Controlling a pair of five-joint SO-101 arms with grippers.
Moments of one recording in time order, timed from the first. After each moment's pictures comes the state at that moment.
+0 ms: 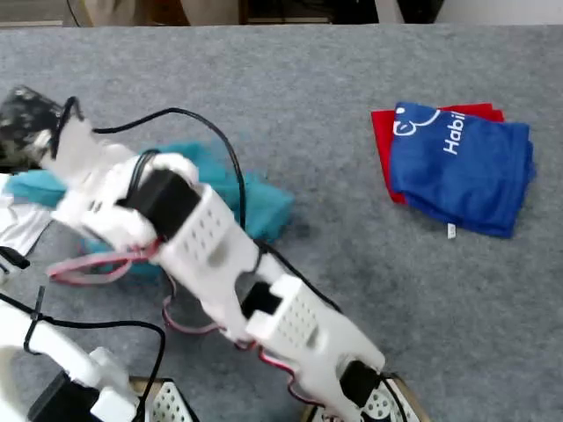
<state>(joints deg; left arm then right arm) -58.8 -28.3 37.5 68.3 -12.4 -62.9 42.2 -92.3 97.1 -2.4</state>
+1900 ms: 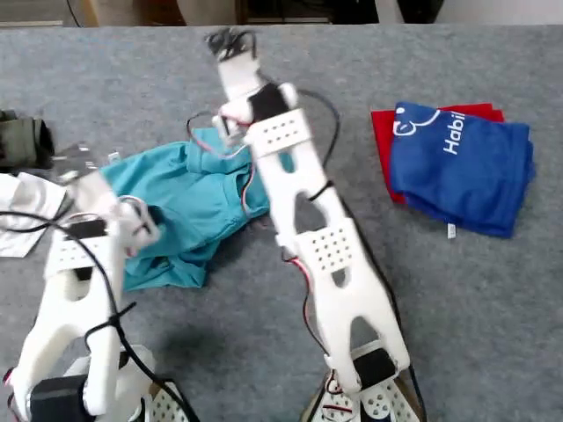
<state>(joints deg) -8.5 -28.3 57.8 42.7 9.7 -28.0 69.1 -78.4 82.9 -5.5</state>
